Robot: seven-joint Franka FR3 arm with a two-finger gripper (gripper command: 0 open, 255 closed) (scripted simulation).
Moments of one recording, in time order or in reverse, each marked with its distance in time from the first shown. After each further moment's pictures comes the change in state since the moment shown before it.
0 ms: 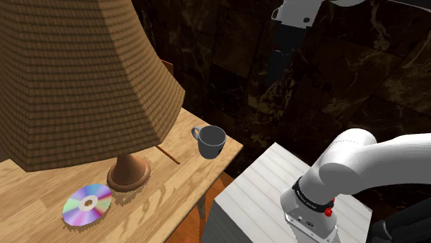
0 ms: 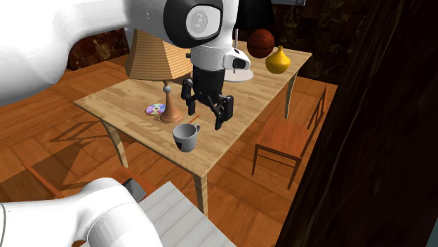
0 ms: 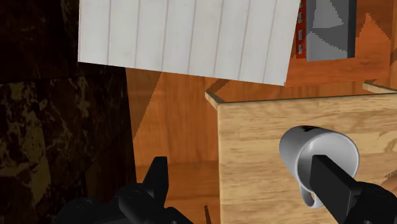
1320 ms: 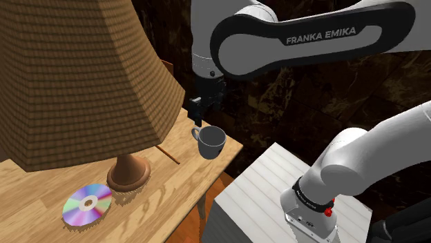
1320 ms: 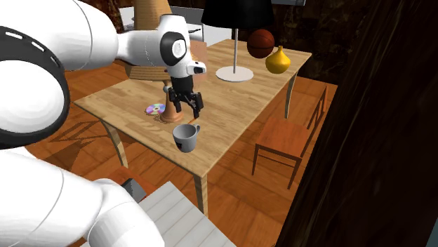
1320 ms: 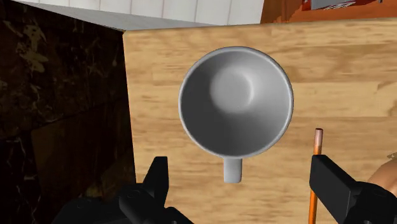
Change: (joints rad) arm 0.056 0.385 0.452 0.041 -0.009 0.391 0.434
